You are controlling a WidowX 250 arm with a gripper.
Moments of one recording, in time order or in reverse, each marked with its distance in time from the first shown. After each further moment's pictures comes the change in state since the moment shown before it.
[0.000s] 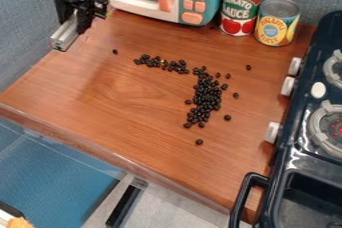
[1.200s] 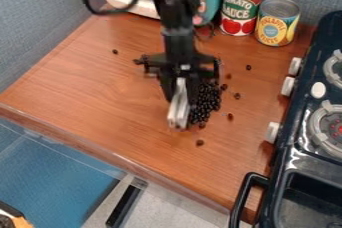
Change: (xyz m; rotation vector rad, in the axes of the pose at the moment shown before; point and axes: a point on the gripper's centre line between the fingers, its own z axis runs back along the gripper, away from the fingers) arm -0.054 -0.198 0.031 -0.424 0.029 0.167
